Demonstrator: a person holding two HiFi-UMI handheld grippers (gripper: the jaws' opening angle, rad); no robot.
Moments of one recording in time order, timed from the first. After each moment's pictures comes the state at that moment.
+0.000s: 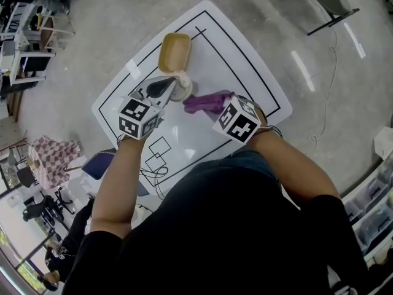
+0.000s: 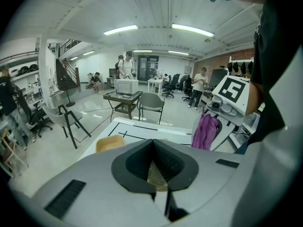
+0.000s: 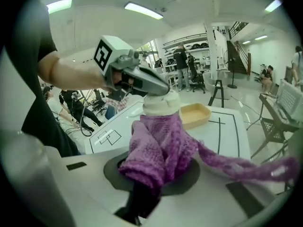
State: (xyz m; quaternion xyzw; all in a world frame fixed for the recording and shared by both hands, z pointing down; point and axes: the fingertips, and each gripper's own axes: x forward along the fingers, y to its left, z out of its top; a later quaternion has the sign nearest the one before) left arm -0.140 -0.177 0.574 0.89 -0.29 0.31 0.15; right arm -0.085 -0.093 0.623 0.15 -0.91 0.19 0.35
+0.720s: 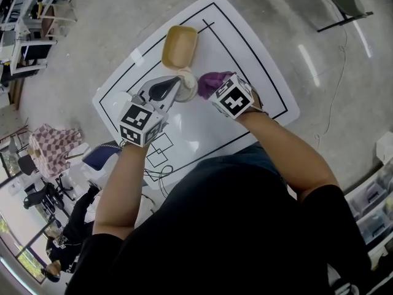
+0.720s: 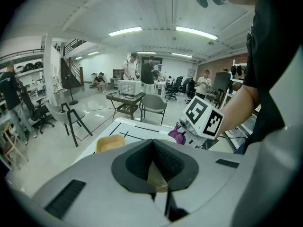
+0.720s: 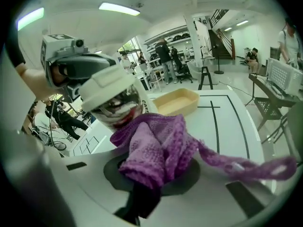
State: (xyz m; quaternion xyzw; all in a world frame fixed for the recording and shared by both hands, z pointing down) left arm -0.137 -0.187 0.573 0.88 -0.32 0.30 0.16; right arm -0.097 -0.167 0.701 0.21 -0.87 0.28 0.36
